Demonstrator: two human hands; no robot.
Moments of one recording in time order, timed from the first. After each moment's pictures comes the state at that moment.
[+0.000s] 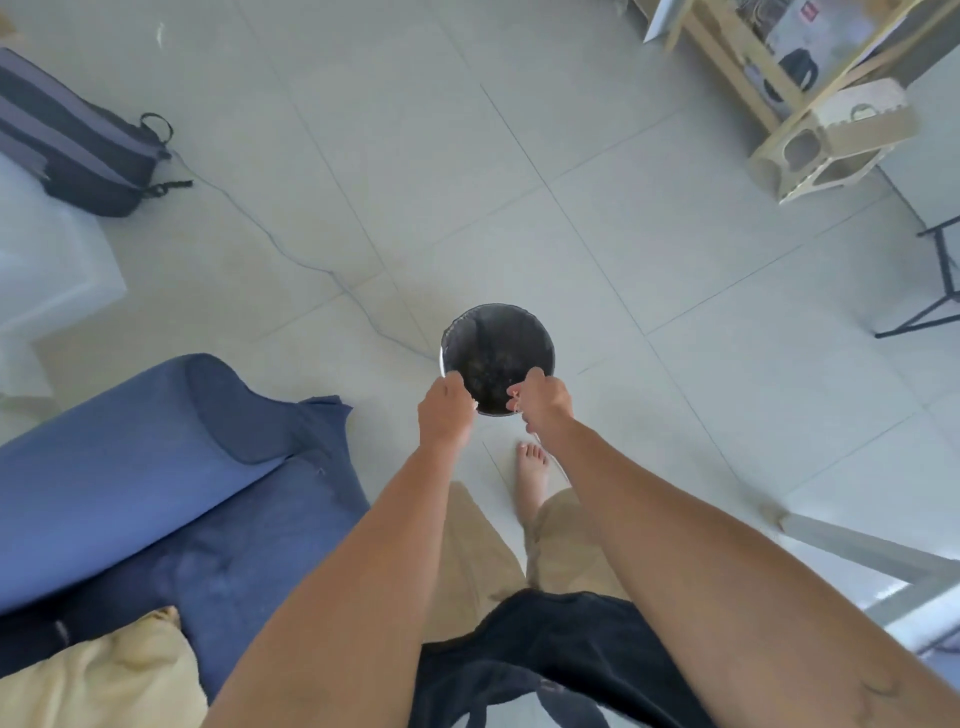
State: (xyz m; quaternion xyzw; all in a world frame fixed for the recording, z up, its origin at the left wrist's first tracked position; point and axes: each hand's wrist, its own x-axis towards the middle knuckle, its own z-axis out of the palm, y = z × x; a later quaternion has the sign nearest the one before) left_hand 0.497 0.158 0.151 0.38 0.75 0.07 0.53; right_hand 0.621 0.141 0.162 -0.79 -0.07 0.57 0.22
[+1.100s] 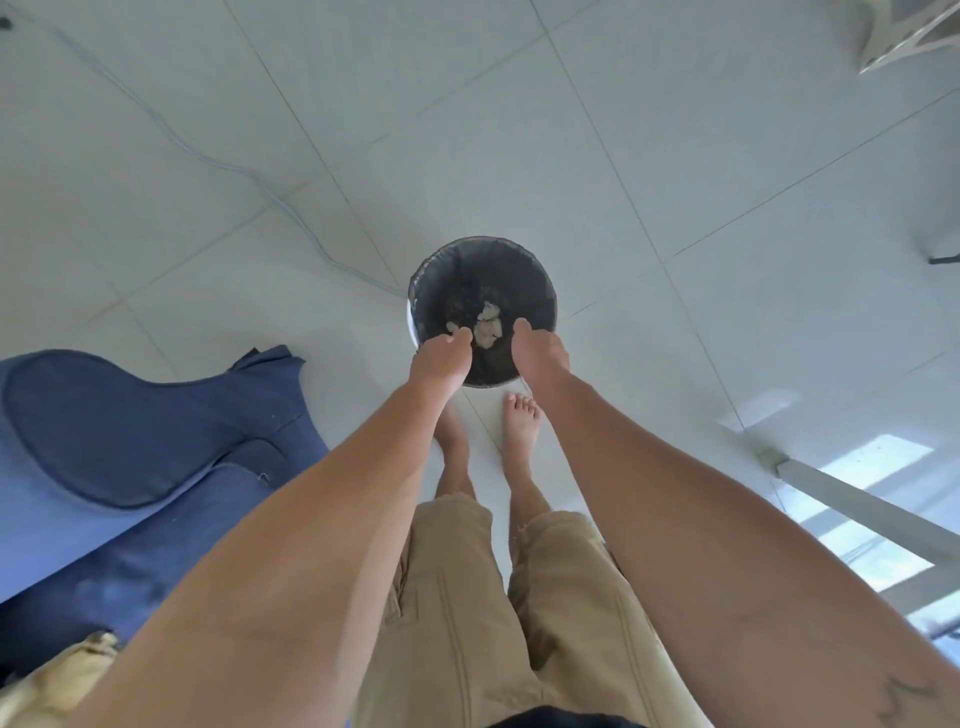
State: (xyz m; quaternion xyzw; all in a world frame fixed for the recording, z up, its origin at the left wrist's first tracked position) left_hand 0.540 0.261 0.003 0.40 0.71 -0.17 0.55; right_hand 0.649 0.233 -0.006 -0.83 -0.08 0.54 0.04
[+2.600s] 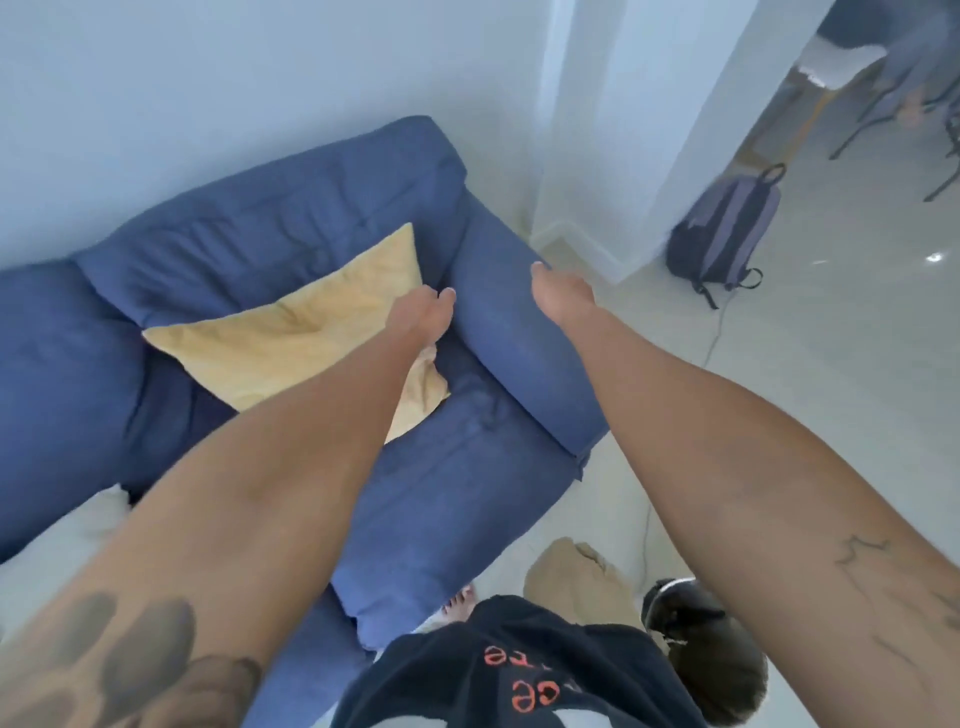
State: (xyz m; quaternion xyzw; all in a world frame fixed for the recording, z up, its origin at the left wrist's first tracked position) left_hand 0.019 -0.073 0.337 0.08 0.92 0.28 0.24; right_hand 0.079 0.099 0.356 -0.40 -0.82 0.40 -0.08
